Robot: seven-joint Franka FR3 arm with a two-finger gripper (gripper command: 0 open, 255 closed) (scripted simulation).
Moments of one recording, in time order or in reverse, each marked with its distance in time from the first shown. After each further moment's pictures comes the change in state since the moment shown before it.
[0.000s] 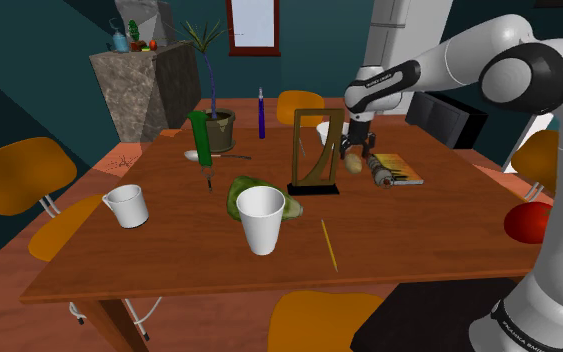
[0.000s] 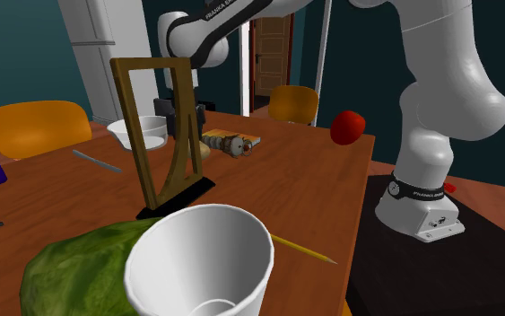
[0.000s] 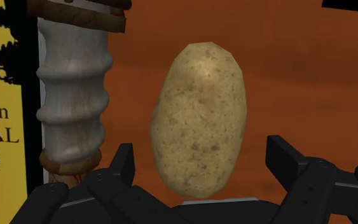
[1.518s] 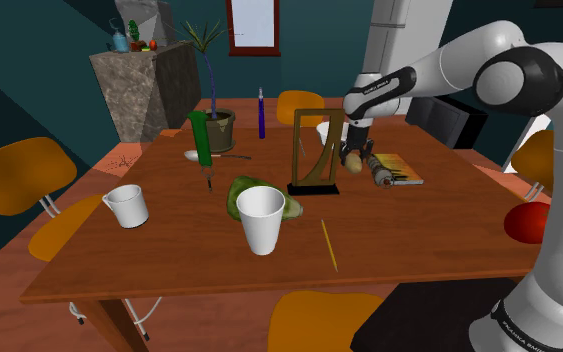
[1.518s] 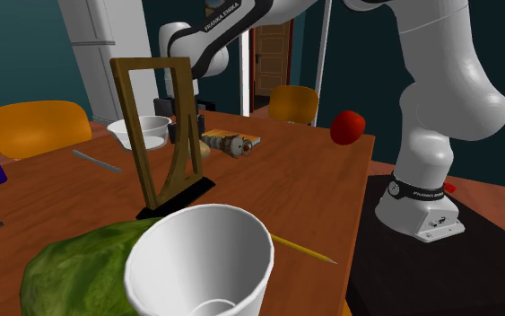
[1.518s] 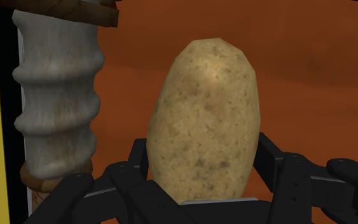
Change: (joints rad) arm -0.001 0.027 0.002 -0.017 0.005 0.045 -0.003
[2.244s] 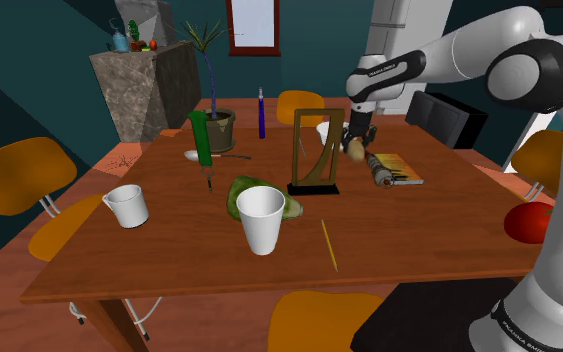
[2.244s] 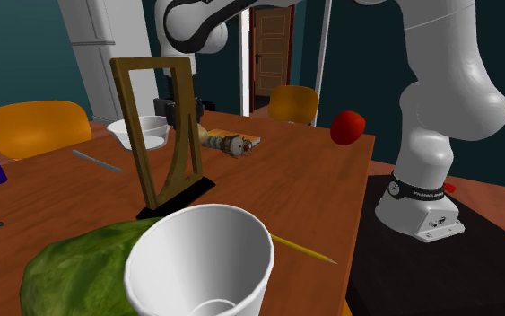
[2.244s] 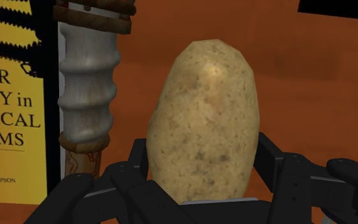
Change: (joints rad) arm 0.001 -0.056 -0.004 0.062 -0.009 -0.117 0.008
